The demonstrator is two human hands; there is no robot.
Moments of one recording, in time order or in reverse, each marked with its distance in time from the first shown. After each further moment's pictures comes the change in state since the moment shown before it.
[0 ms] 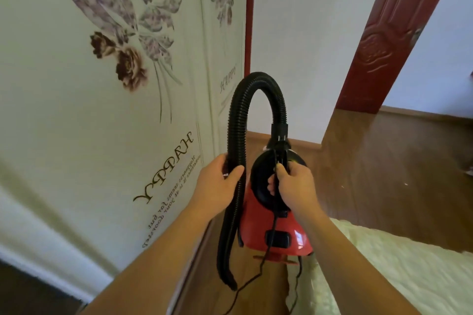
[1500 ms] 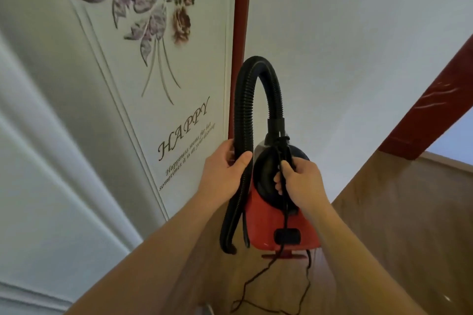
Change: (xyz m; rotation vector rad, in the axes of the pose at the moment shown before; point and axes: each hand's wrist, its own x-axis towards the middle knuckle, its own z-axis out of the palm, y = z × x) left_hand 0.691 -0.007 0.246 -0.150 0.146 -0.095; right_hand 0.748 -0.042 -0.041 -0.110 -0.164 -0.048
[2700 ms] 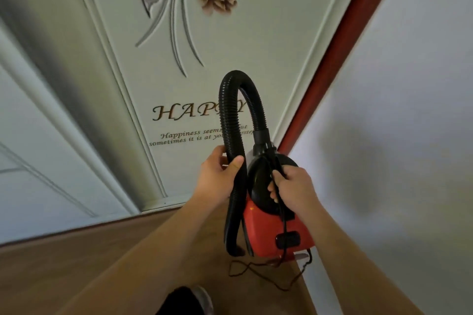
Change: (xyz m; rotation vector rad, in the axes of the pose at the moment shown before) left_hand 0.220 -0.036 0.226 -0.084 0.835 -0.429; right_hand 0.409 0.052 -0.043 -0.333 -0.891 -0.245
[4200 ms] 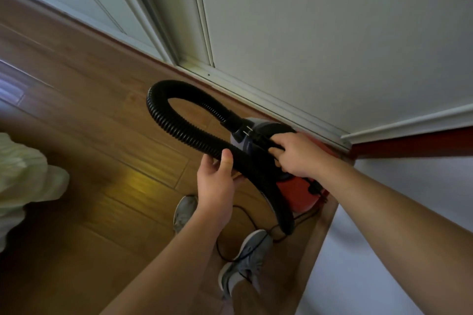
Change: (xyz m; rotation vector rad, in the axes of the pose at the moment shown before) left_hand 0.080 -0.441 0.164 -0.761 0.949 -0.674; right_hand 0.328 0.320 0.274 -0.838 -1.110 -0.366
